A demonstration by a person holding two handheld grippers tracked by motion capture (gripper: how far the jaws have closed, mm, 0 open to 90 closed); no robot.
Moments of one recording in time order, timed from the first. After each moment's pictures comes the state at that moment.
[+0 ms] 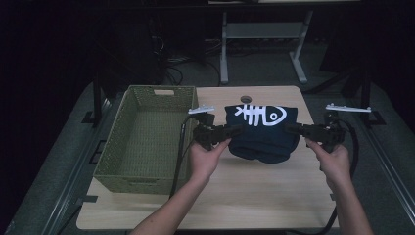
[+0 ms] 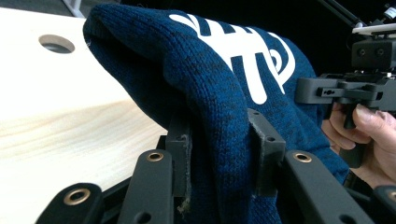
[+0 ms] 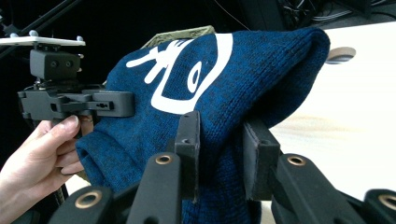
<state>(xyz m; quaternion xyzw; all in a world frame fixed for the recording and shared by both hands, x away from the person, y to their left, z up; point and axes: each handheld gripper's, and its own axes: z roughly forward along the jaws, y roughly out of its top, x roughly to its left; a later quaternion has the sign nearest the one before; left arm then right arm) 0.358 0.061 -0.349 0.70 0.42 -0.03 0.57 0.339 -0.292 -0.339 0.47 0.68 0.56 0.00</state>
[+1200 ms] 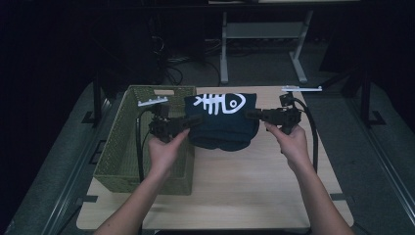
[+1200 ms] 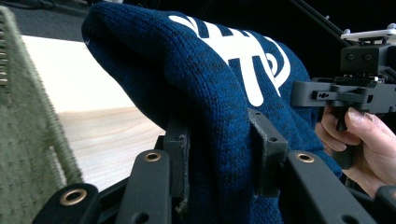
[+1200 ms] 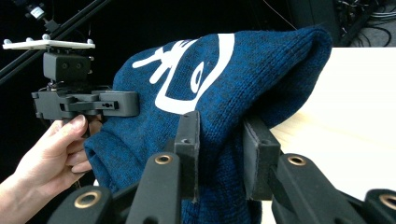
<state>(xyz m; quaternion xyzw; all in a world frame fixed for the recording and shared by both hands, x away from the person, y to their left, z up) 0.358 0.164 -0.321 0.67 0.46 0.00 0.58 0.380 -0.193 -0.314 0.42 0.70 0.57 -0.04</state>
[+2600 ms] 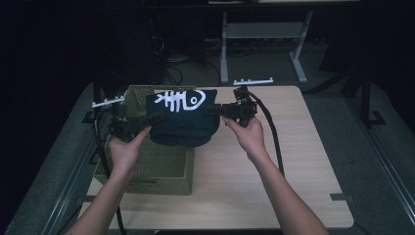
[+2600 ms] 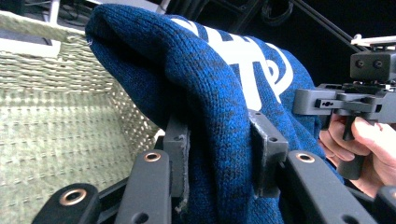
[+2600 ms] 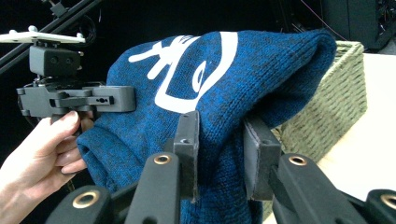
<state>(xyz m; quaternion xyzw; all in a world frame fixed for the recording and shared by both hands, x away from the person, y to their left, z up) 0.351 0.256 -0.310 0.64 0.50 0.04 0.58 0.403 -0.088 -0.307 0.39 0.72 0.57 -0.06</state>
